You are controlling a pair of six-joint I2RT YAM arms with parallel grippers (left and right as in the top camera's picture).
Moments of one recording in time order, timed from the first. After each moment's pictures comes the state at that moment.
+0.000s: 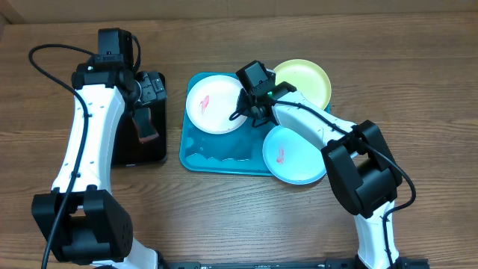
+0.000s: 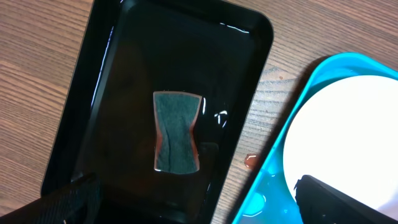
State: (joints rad) left arm 0.05 1.74 1.55 -1.00 -0.12 -0.34; right arm 0.57 2.17 1.58 -0.50 0.04 0.78
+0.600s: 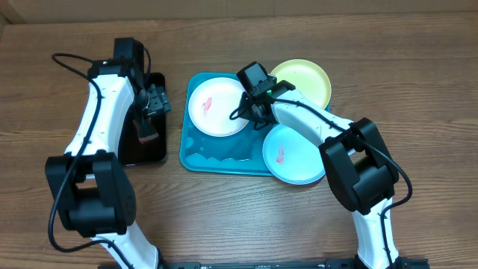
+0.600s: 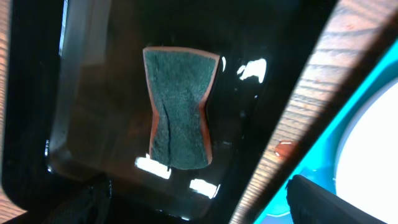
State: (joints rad) left arm 0.05 1.93 1.56 -1.06 -0.12 -0.37; right arm 0.56 2.20 1.60 -0.59 0.00 0.78
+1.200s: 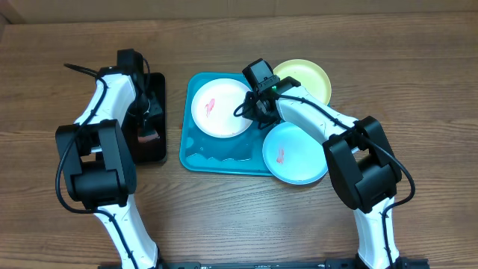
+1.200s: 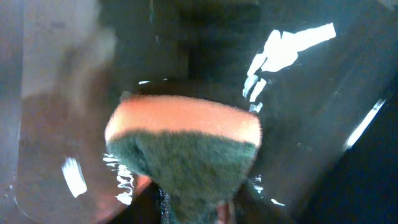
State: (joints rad) left arm 0.10 2.14 1.56 -0.92 -0.11 -0.34; right arm 0.54 2.20 1.62 -0.64 -0.04 0.75
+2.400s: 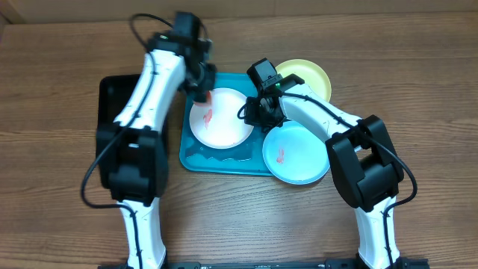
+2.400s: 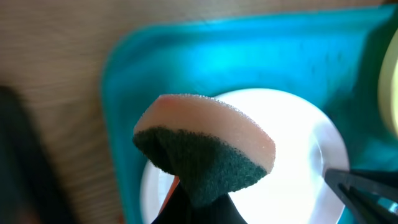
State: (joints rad) left arm -0.21 2.18 1.90 -1.04 0.09 -0.08; right arm 0.51 2.20 1.62 -0.73 -0.20 0.63
